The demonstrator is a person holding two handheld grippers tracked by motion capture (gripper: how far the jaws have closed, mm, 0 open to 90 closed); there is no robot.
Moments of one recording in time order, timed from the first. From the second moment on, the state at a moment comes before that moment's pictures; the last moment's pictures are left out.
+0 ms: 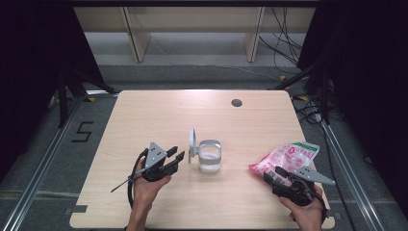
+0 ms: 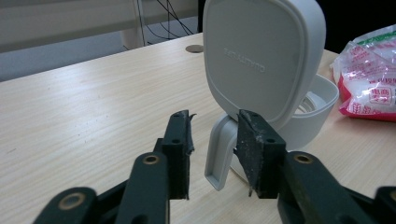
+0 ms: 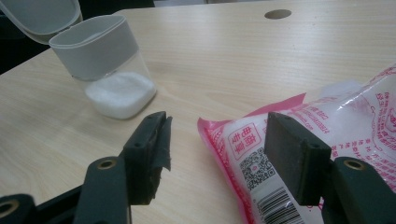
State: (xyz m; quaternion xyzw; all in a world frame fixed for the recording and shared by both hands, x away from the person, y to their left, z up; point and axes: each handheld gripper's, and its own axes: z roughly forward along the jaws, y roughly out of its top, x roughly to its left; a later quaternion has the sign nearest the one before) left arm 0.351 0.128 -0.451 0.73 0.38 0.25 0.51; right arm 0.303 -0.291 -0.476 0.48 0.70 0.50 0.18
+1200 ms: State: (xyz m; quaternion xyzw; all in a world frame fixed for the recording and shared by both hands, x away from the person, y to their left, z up) left arm 0.365 0.128 -0.436 0.74 0.36 0.25 0.51; right arm 0.302 -0.285 -0.478 0.48 0.70 0.49 0.17
